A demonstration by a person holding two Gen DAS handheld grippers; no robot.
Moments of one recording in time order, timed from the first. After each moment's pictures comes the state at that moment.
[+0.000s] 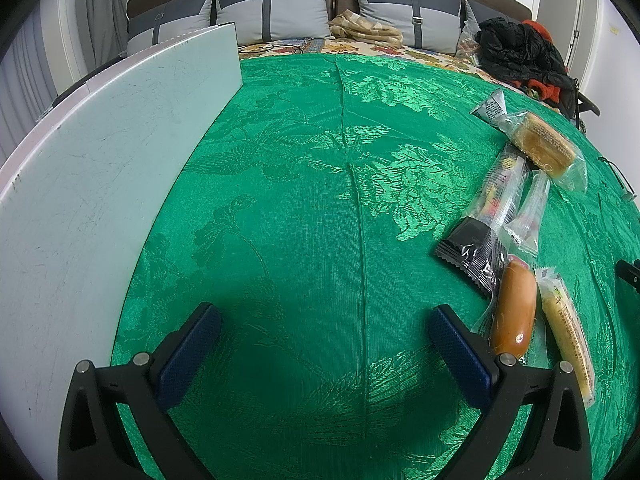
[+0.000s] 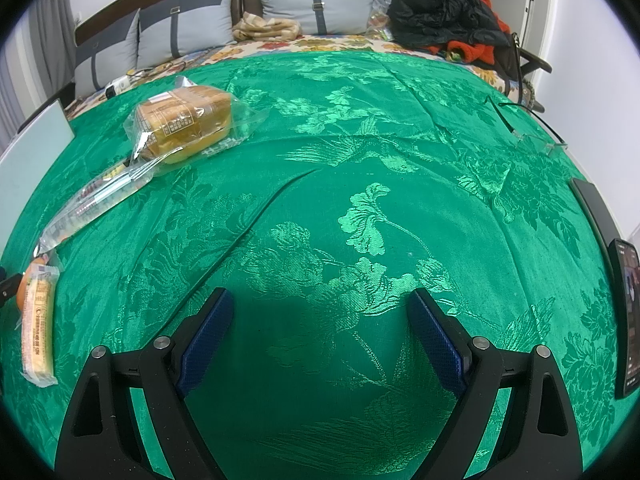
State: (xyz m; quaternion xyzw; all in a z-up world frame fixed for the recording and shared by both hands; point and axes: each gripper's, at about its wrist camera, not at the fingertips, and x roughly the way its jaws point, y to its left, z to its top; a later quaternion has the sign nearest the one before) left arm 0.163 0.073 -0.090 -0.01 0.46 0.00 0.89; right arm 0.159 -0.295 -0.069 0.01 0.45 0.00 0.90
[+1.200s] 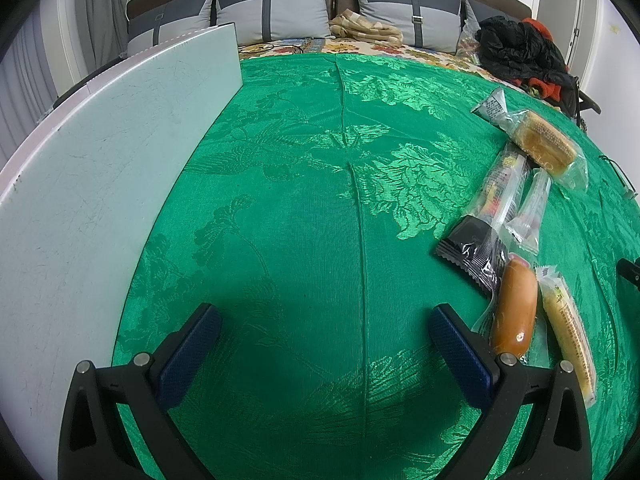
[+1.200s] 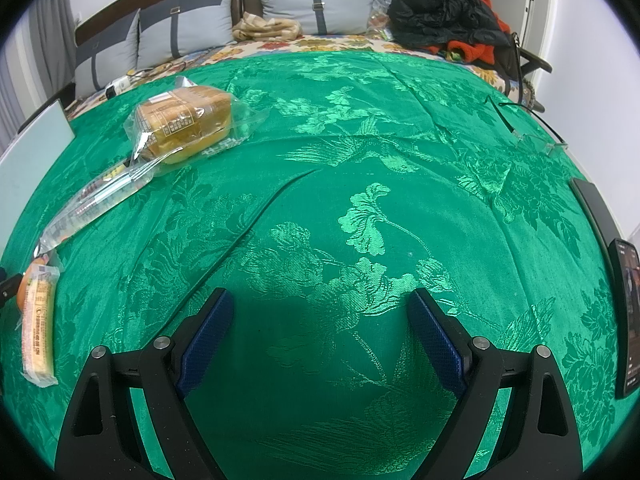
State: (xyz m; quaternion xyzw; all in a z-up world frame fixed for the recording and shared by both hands) left arm 0.161 0.075 -0.089 -0.01 0.46 0.00 0.89; right arm 0.159 -0.295 -0.068 0.02 0.45 0.00 0.90
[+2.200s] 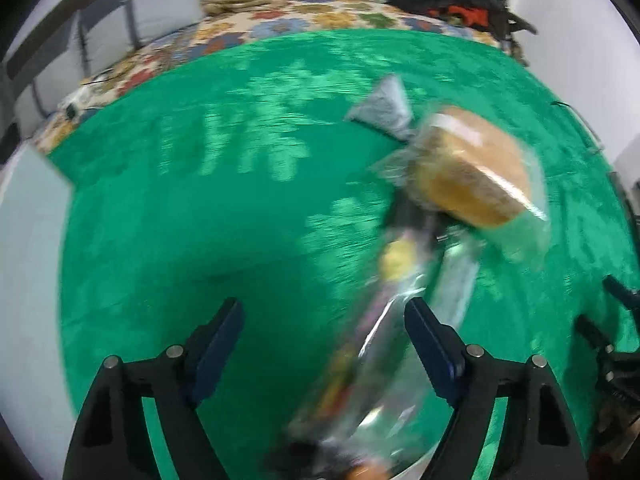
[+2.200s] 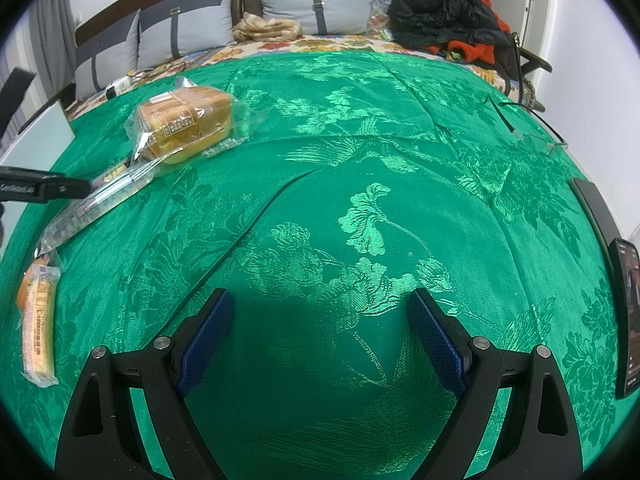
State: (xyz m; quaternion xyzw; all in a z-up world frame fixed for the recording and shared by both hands) left arm 0.298 -0.052 -0.065 0.08 0.54 -0.15 0.82; right arm 0.160 -0.294 -0.068 0.02 0.45 0.00 0.89
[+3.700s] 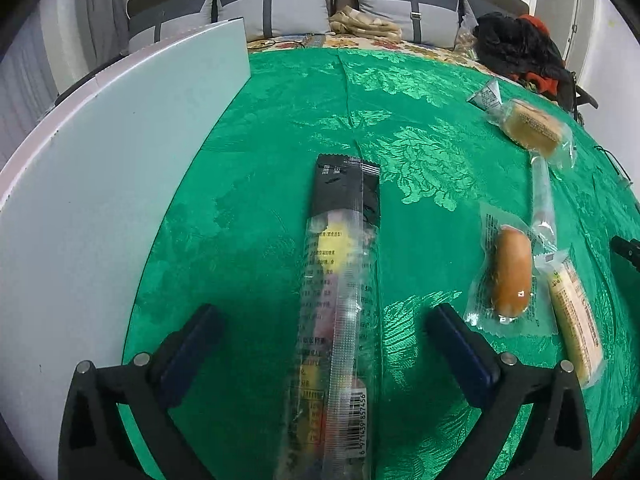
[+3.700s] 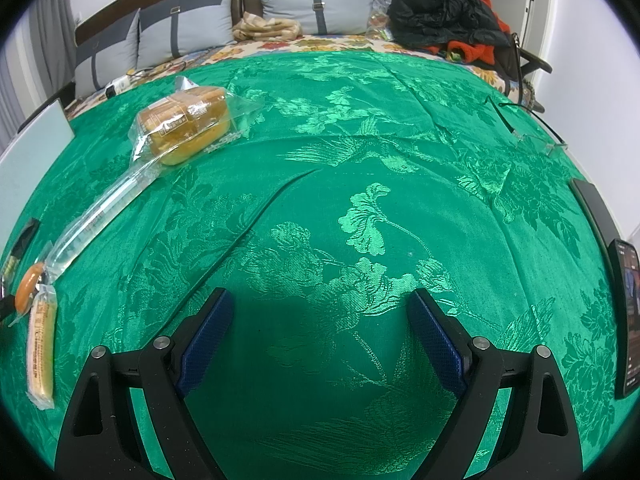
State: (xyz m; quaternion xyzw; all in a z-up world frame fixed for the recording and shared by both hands) left arm 0.132 0.087 -0.086 -0.01 0.46 0.00 0.89; right arm 0.160 -0.293 -0.068 0.02 0.45 0.00 0.89
